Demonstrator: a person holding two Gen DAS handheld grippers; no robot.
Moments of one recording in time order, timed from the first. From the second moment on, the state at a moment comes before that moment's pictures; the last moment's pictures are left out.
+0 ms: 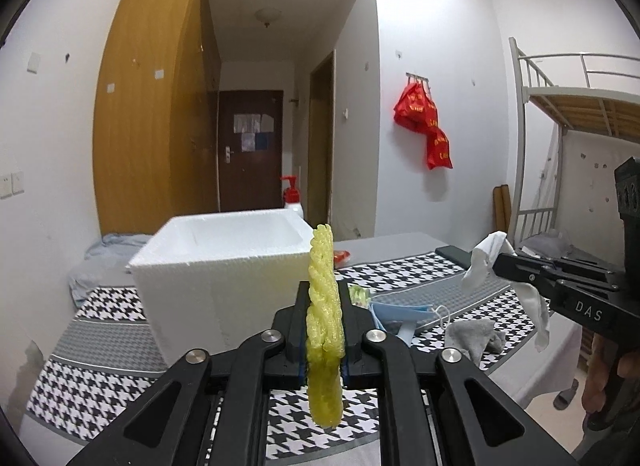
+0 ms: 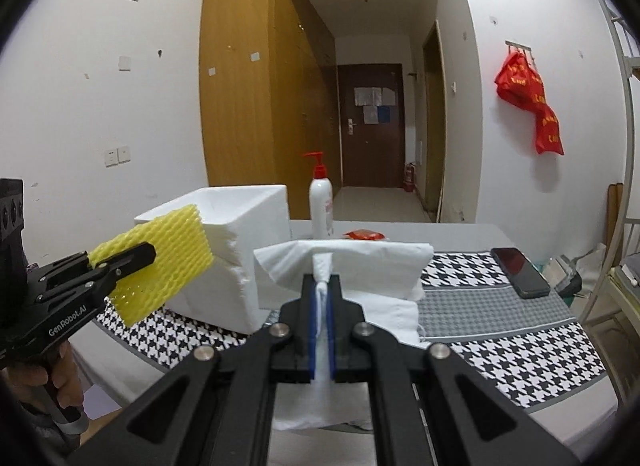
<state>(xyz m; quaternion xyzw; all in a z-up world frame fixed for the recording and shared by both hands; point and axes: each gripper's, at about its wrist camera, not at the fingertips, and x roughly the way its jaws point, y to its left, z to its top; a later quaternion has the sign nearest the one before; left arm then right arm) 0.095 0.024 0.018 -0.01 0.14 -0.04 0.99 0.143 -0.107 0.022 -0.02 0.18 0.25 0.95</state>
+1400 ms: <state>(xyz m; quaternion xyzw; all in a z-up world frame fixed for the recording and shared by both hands) 0.095 0.084 0.085 -0.01 0.12 0.06 0.99 0.170 -0.010 0.088 -0.05 0.14 0.37 0.92</state>
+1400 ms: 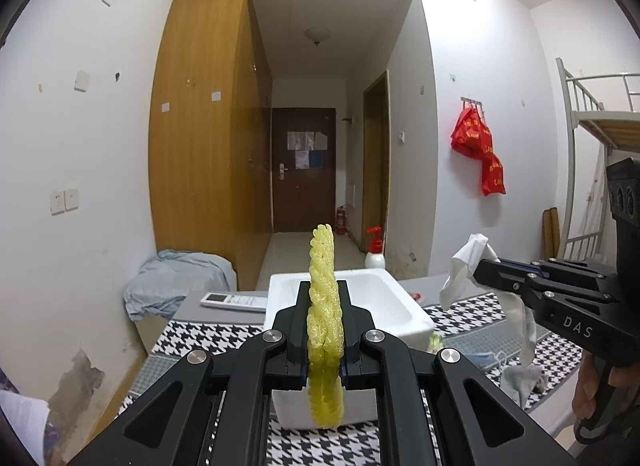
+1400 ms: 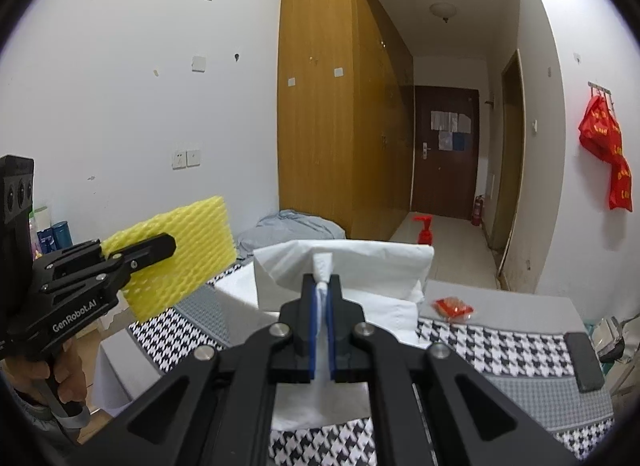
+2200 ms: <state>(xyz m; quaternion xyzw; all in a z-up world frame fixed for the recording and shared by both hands) 0.153 0.125 0.085 -0.01 0.13 0.06 0.99 0.229 0.040 0.085 -0.06 0.17 0.37 0.91</state>
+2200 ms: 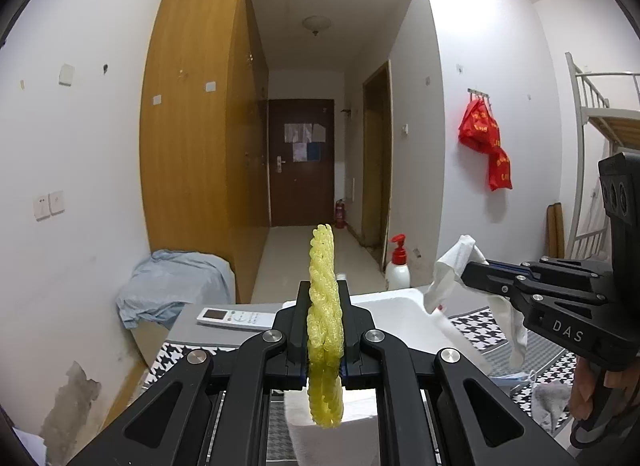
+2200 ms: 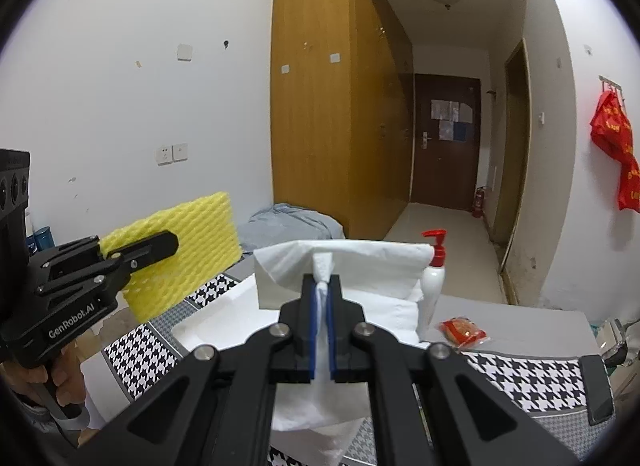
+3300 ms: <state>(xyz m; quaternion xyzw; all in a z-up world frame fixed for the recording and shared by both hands) 0.172 0.149 0.076 -0.03 0.14 0.08 0.99 0.247 0.065 0.074 -0.07 0.17 0.37 0.91</state>
